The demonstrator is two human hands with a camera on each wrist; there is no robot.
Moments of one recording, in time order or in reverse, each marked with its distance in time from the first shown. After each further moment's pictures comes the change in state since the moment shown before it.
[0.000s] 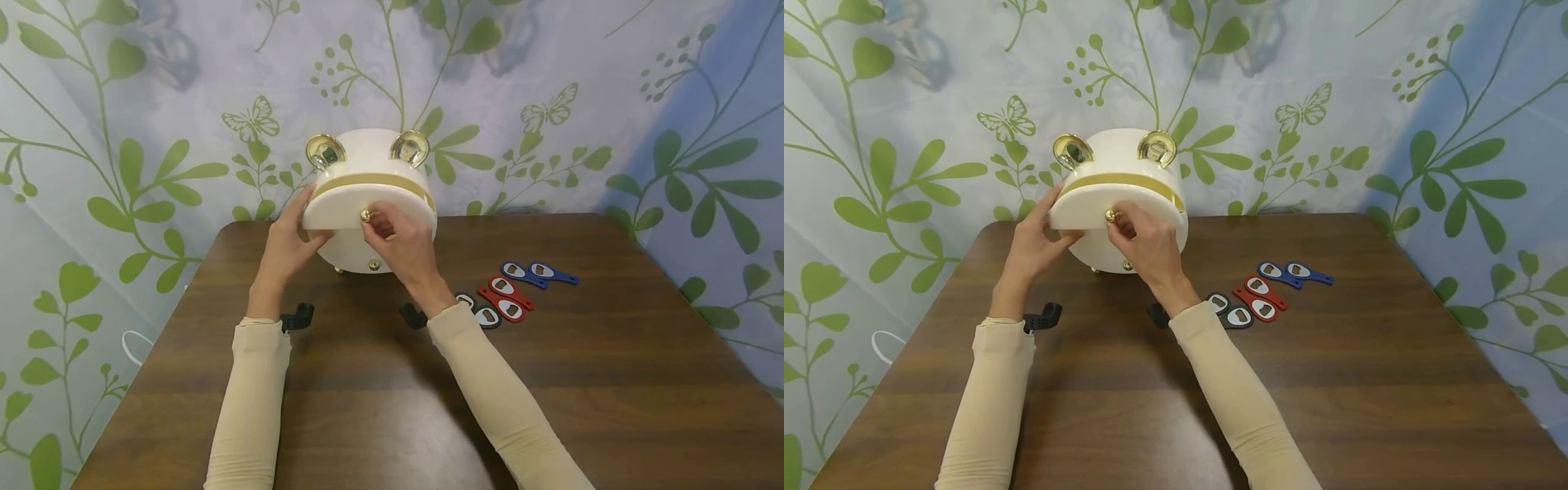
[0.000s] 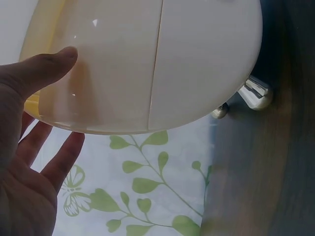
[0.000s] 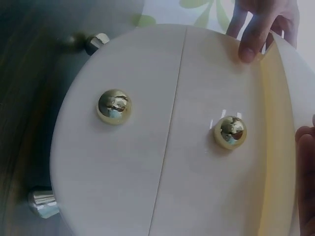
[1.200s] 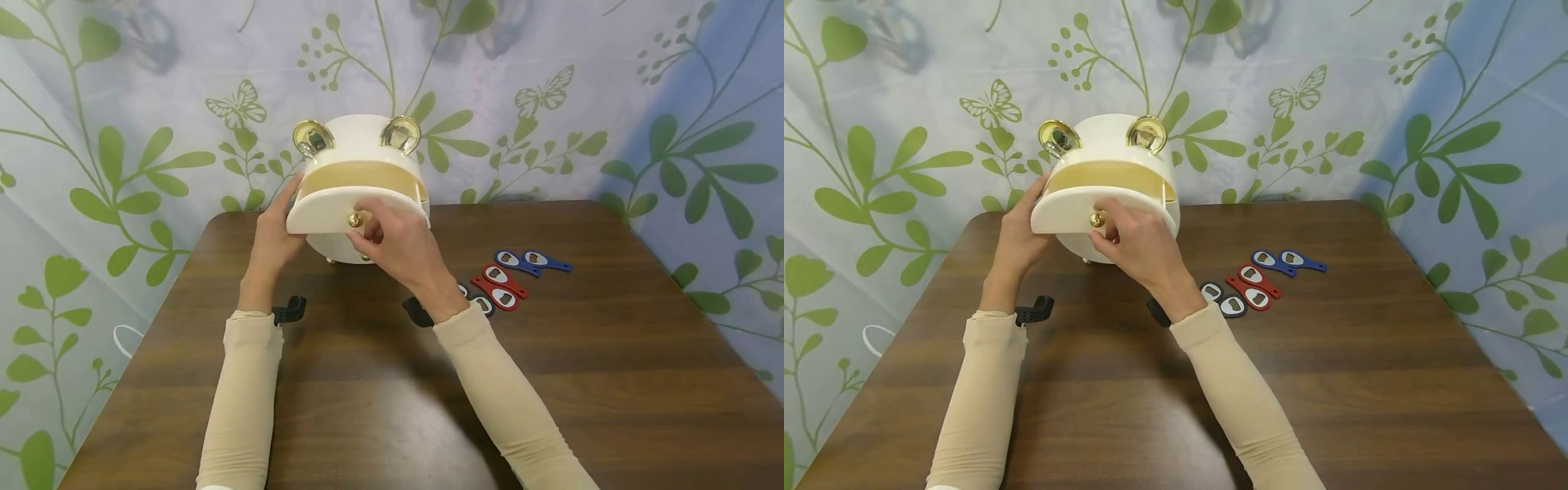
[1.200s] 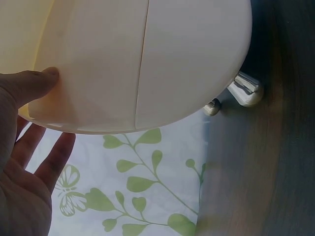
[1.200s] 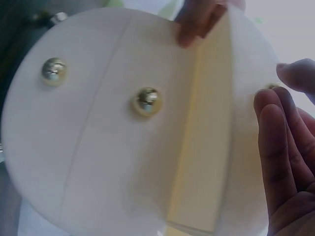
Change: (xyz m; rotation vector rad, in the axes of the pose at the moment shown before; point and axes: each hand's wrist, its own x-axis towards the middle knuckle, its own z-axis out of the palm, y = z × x) left_hand 0.000 -0.001 0.003 0.048 0.035 -0.061; right_hand 0.008 -0.028 -0.035 -0.130 -0.253 -0.056
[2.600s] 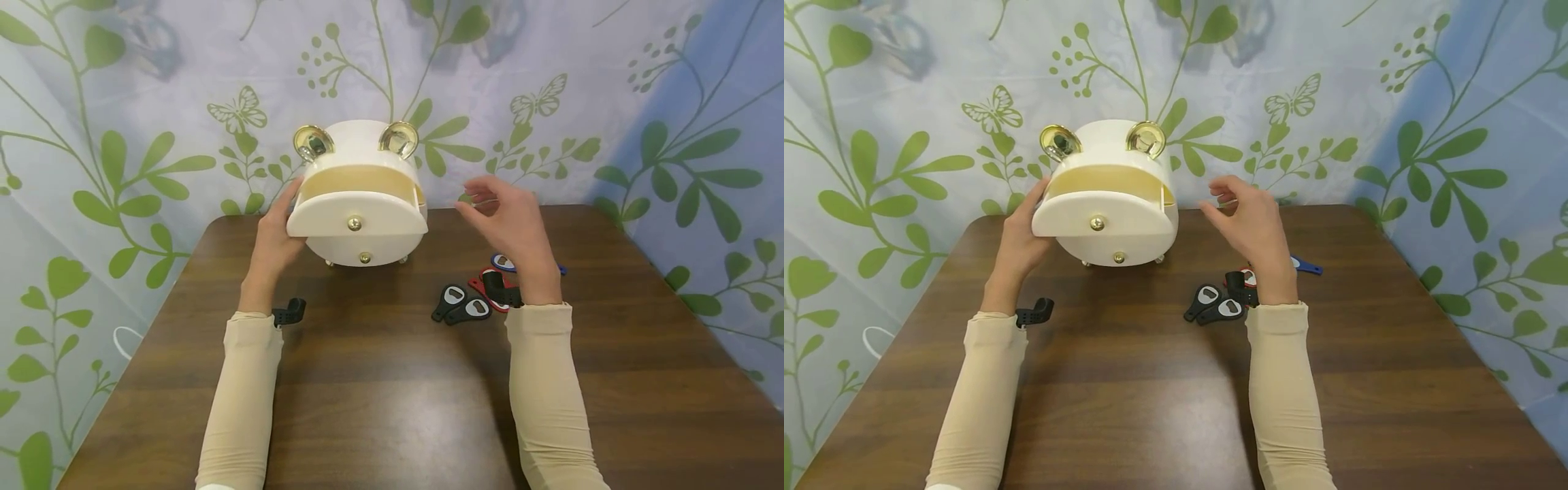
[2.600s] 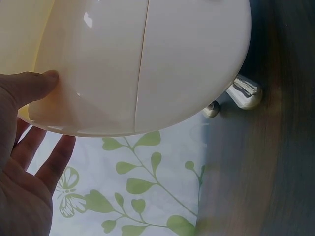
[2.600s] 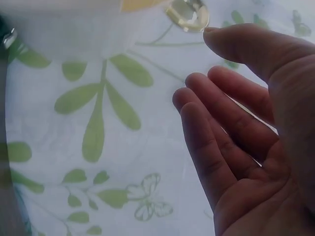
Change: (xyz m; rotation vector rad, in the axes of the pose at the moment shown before) left_hand -0.003 0.002 -0.002 -0.022 -0.039 -0.071; right_hand -0.030 0.072 -0.117 -0.030 -0.106 0.540
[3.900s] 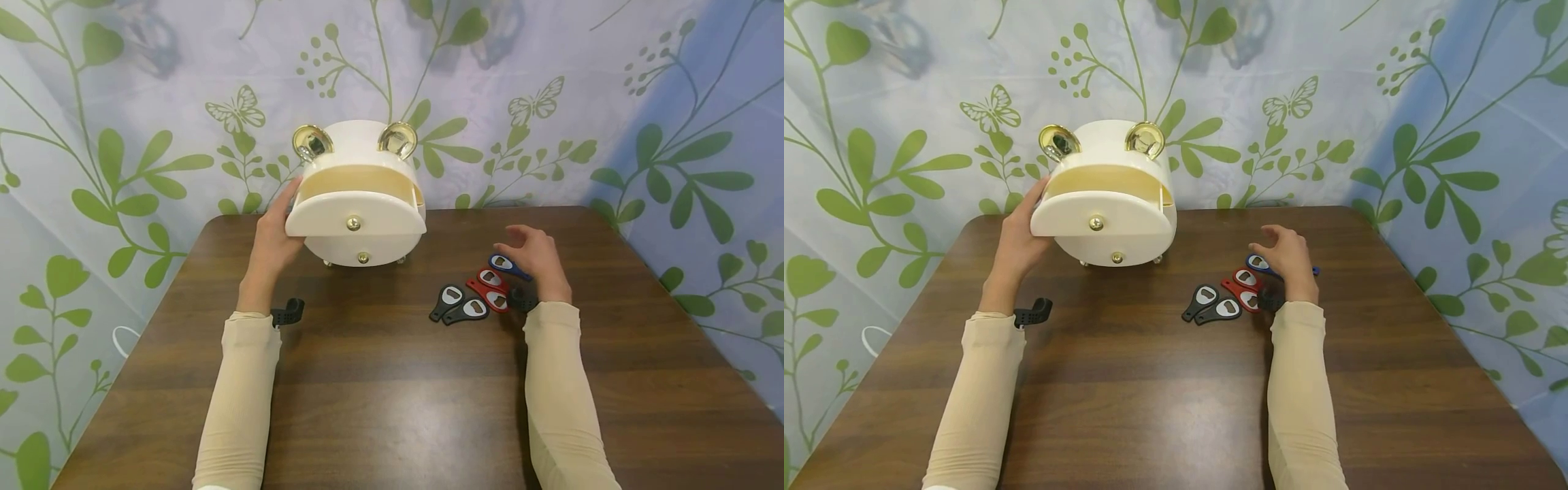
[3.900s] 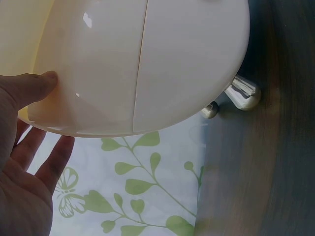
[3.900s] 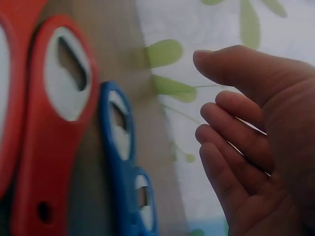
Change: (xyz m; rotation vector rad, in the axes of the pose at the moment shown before) left_hand 0.000 0.001 0.001 0.002 -0.004 -0.009; right_hand -0.032 0.146 0.015 -0.101 -0.278 0.412
